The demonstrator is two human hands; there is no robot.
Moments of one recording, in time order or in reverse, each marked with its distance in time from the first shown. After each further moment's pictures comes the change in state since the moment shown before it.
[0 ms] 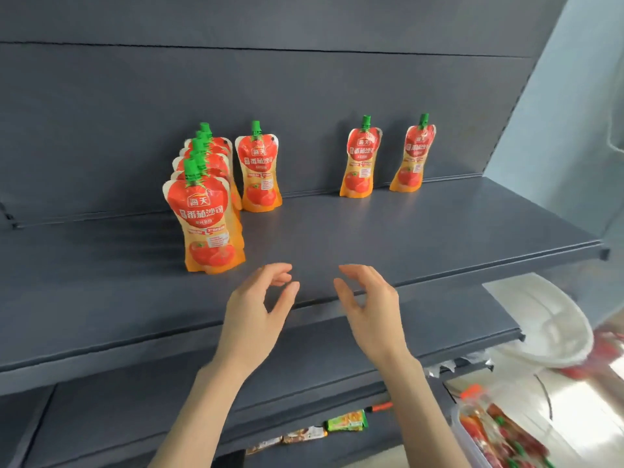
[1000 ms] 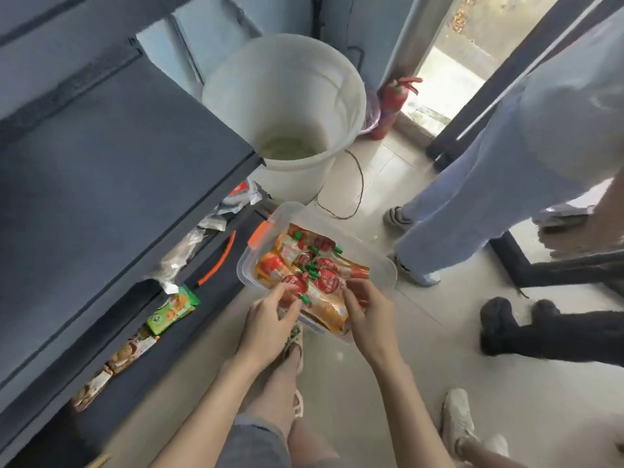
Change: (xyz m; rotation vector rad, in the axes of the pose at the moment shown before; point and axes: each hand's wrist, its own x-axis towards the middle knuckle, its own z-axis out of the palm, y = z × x) left_hand -0.168 0.087 0.550 -0.019 -1.010 -0.354; right_hand -0.208 0.437 -0.298 -0.053 0.242 1.001
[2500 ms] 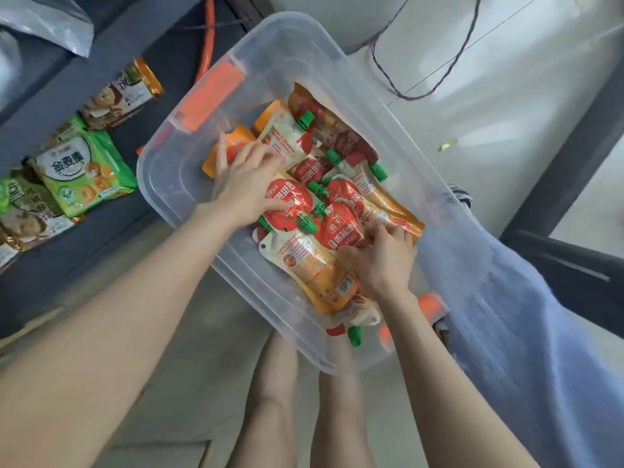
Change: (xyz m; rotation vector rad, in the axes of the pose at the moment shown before) left_hand 0.262 -0.217 0.143 0.818 -0.191 -0.070; right_hand 0.203 0.271 0.139 -0.702 -0.397 0.187
